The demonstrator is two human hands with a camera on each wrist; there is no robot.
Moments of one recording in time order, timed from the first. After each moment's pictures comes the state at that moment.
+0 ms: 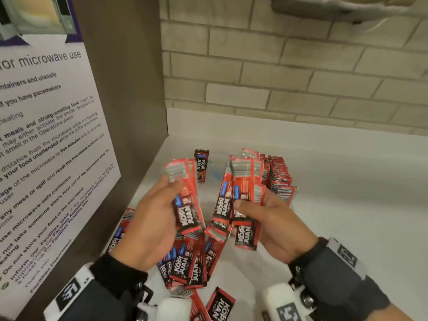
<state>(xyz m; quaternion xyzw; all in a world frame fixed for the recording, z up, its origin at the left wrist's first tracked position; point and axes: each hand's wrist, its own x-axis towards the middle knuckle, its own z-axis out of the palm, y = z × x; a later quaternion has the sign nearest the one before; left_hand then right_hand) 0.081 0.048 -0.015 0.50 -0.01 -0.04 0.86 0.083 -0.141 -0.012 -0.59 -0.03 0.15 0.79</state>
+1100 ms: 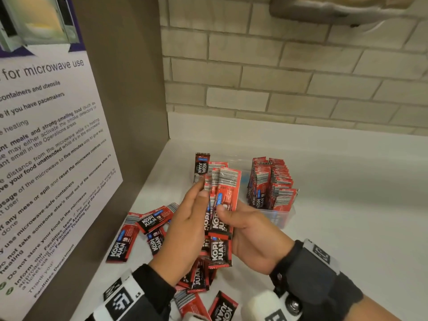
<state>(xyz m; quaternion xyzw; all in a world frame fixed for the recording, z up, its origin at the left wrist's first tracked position) 0.073 0.013 -0.033 0.68 -0.05 0.02 0.74 0.078 -0.111 -0.020 -0.49 -0.06 0.27 0.82</state>
